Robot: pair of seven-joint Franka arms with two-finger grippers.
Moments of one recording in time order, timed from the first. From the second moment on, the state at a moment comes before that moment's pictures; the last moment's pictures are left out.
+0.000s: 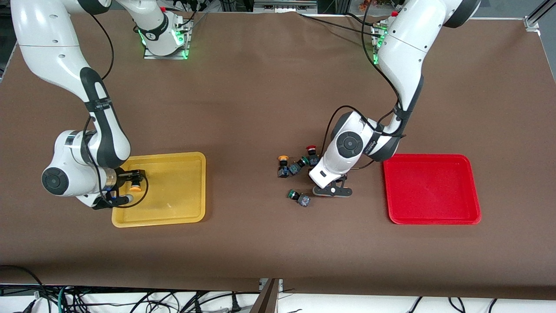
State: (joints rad) left arm -0.42 0.78 -0.07 -1.55 0.00 2.39 -0.45; right arm 0.02 0.73 -0.01 -1.52 0.04 1.98 -0.23
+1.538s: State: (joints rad) left arm 0.03 0.64 -0.06 -1.70 0.00 2.11 0.25; right arm 0.67 0.78 0.04 -1.41 0.07 2.30 0.79
